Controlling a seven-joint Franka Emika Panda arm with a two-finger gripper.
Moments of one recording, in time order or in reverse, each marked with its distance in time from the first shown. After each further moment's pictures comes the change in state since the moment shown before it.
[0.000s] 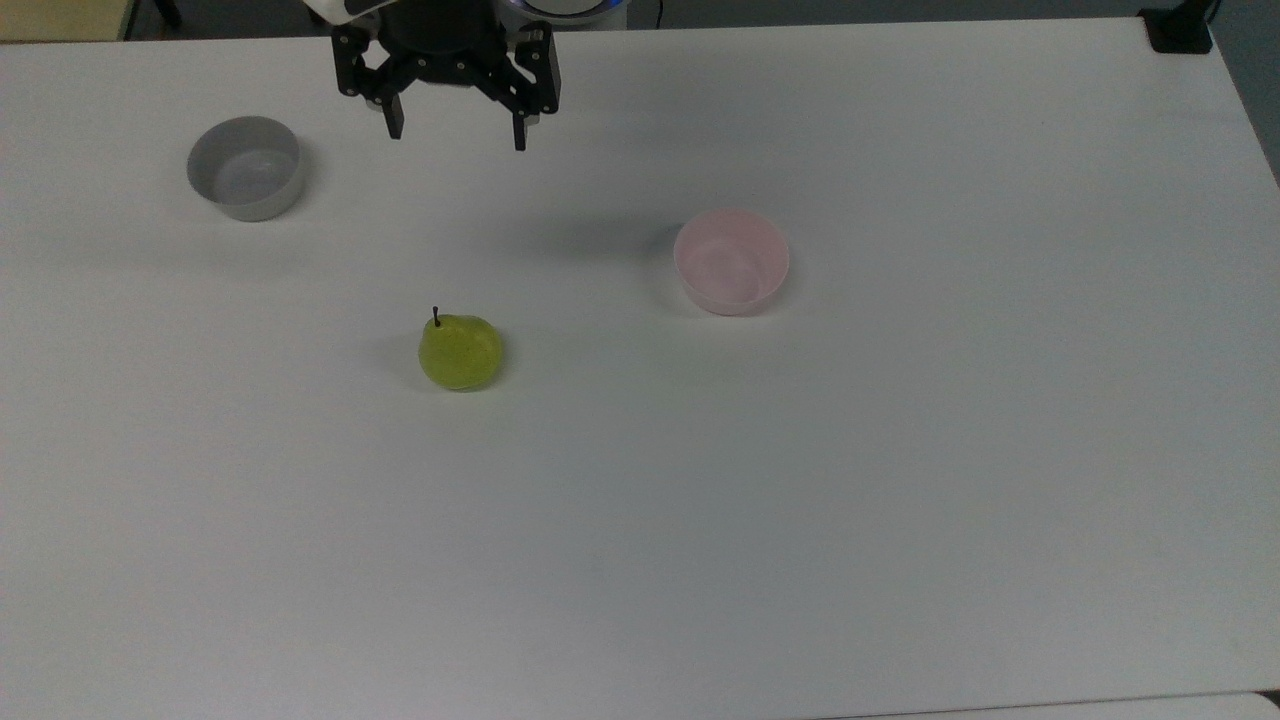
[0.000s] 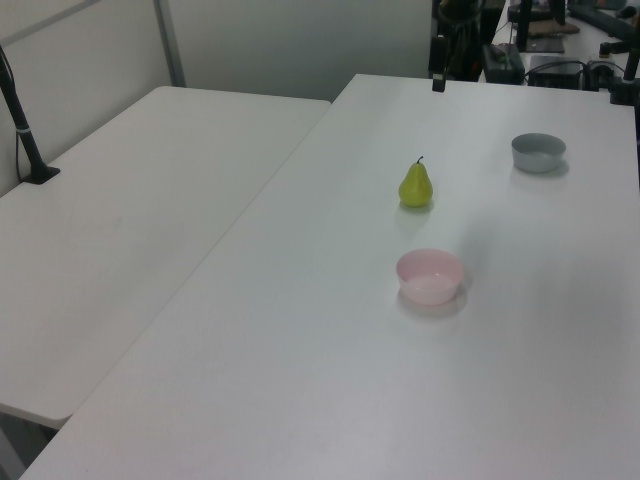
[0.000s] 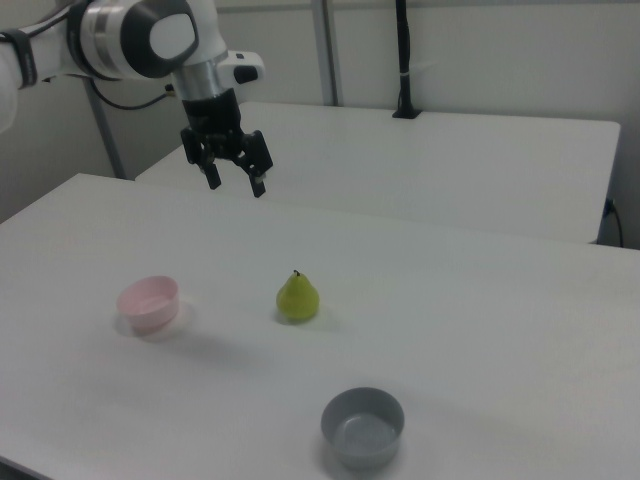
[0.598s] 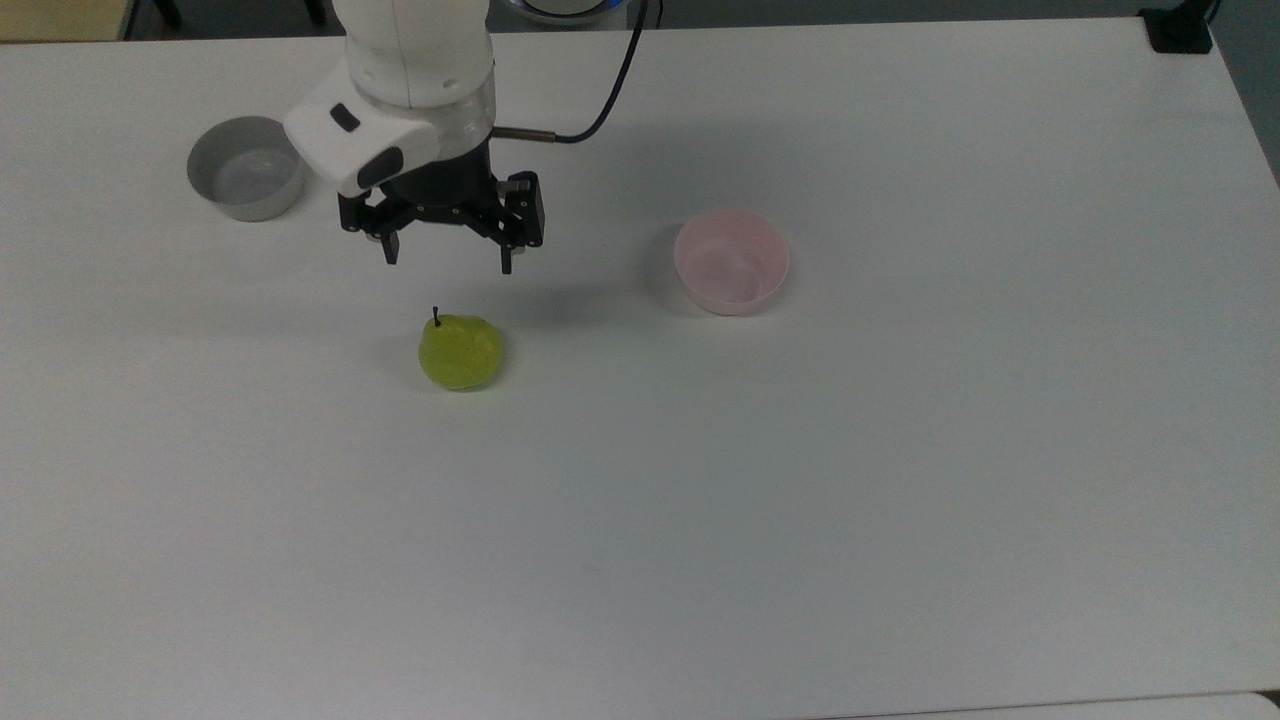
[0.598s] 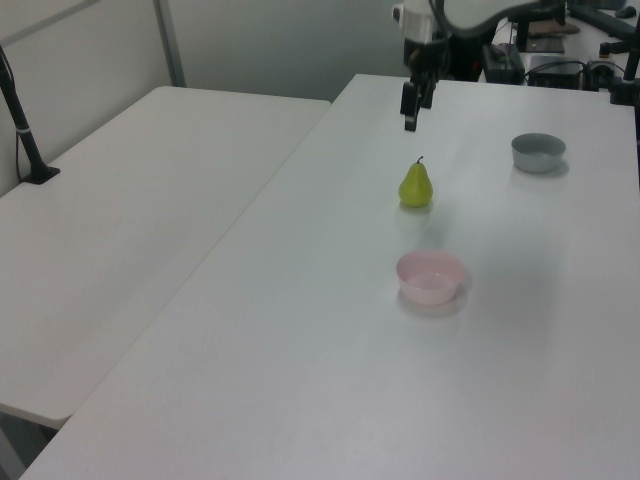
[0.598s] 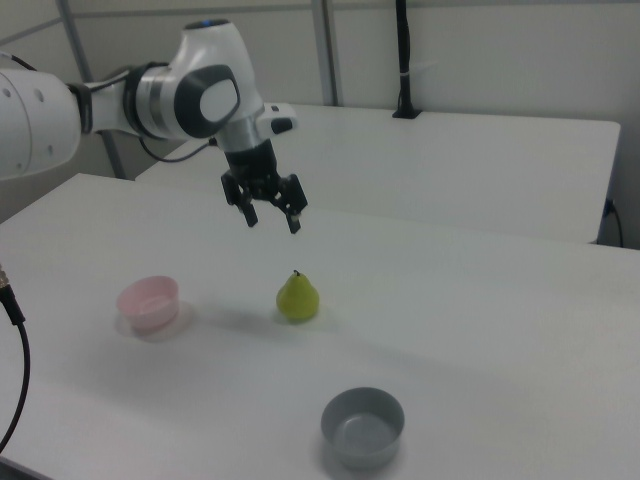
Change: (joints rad) arm -0.016 0.156 0.001 -0.037 -0.033 0.216 -0.018
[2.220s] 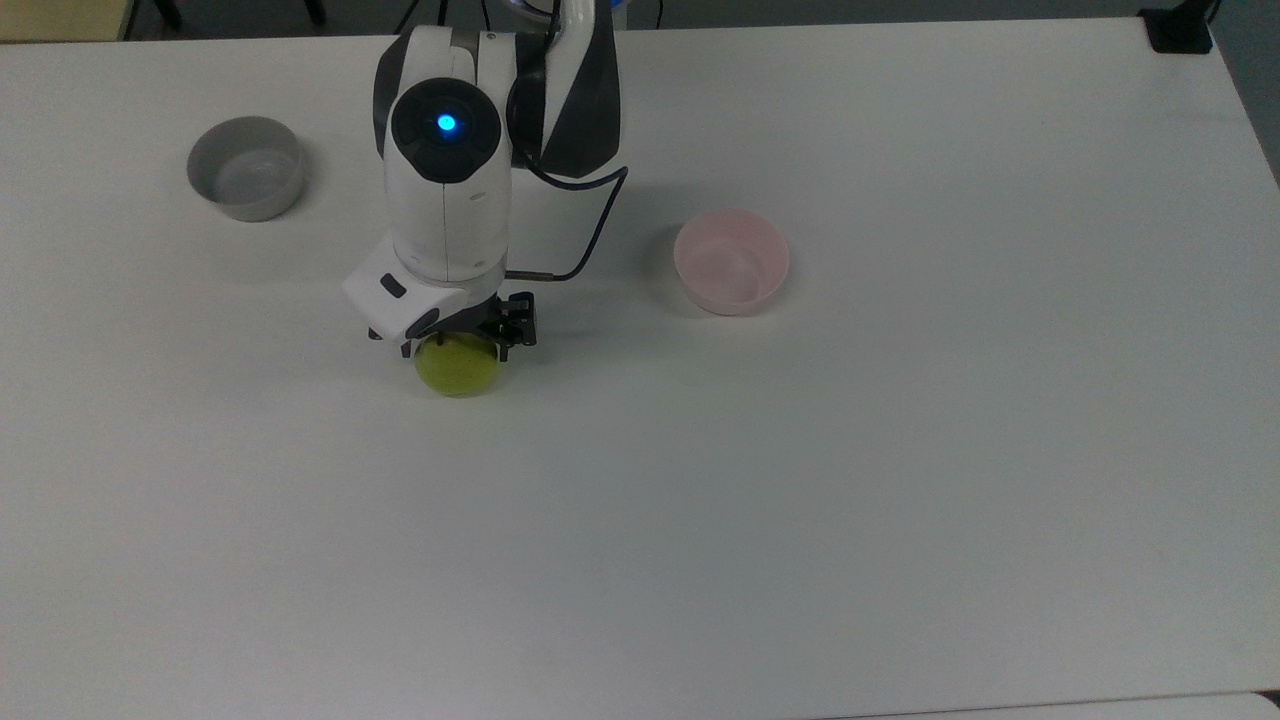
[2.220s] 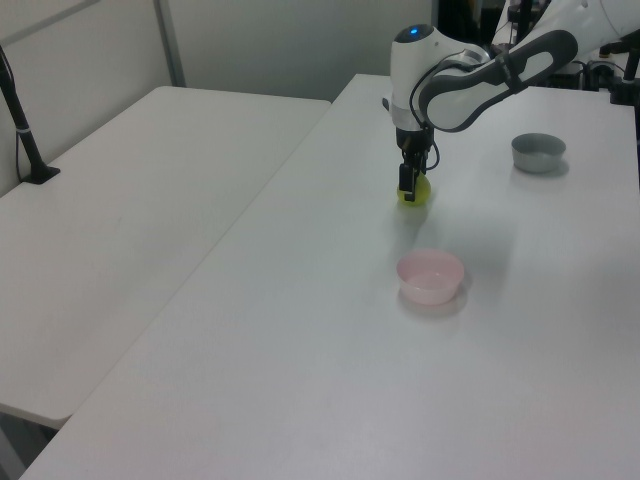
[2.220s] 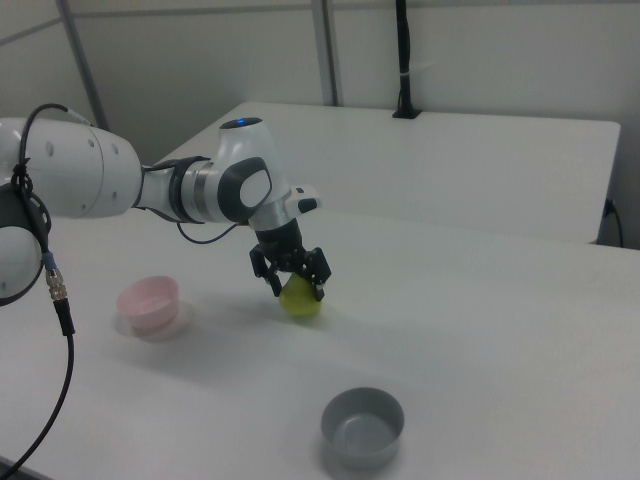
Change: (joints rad) arm -0.020 0.191 0.008 -0.103 -0.081 0.235 -0.012
